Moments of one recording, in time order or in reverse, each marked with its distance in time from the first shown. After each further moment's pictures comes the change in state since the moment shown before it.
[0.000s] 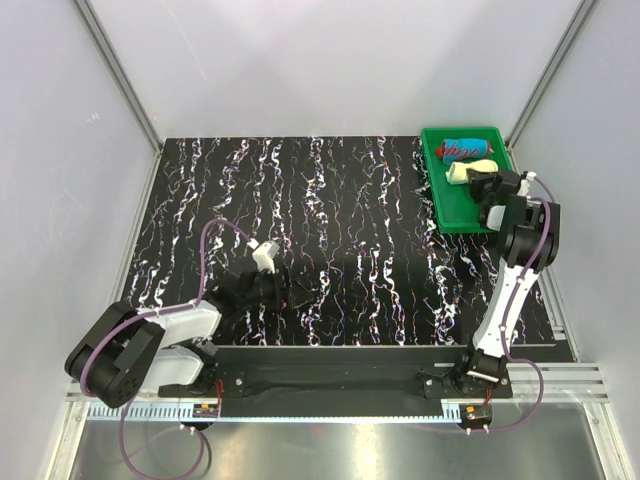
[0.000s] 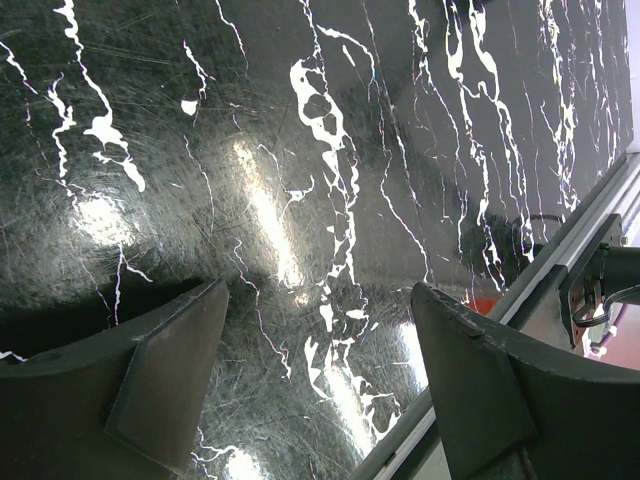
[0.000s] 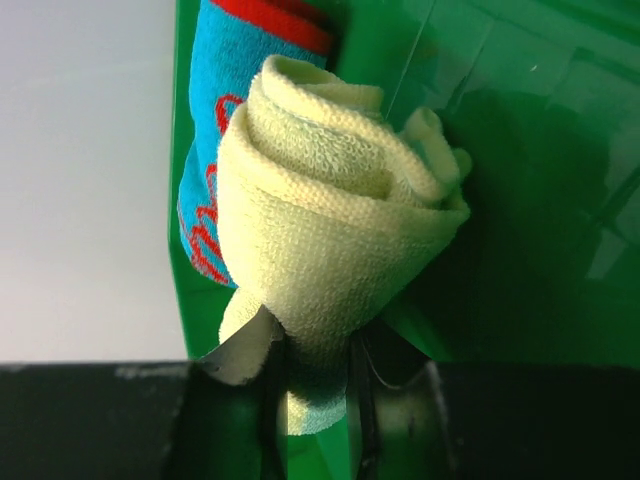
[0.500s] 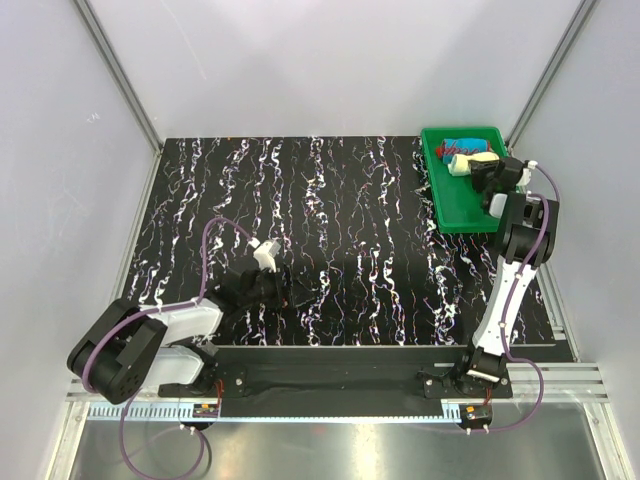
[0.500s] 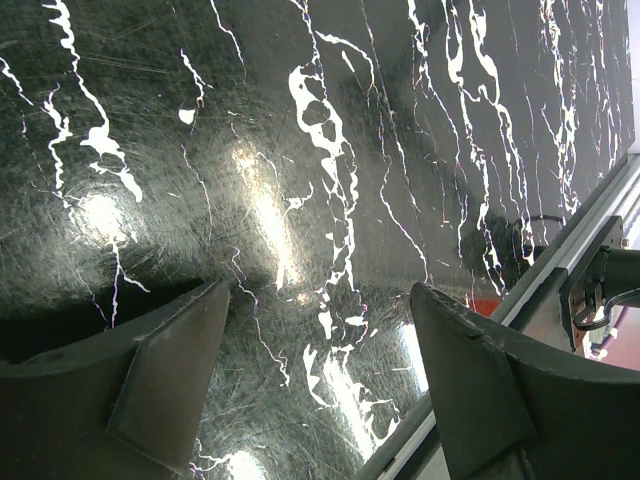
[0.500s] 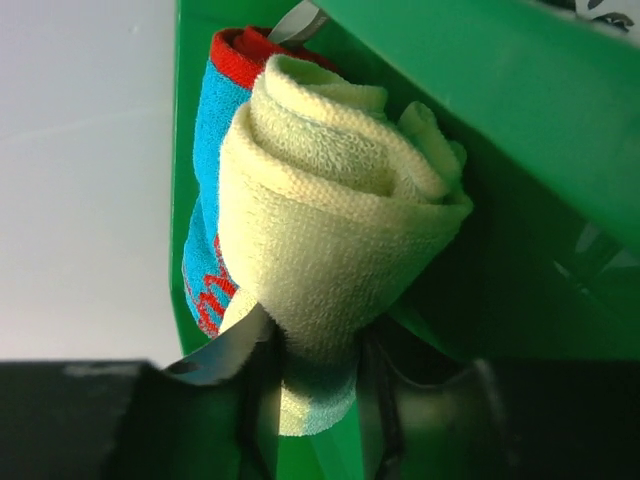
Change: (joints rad) left arm -0.003 0.023 0.015 0.004 -0.002 0.001; right arm -0.006 0.110 0.229 -0.145 -0.004 0.006
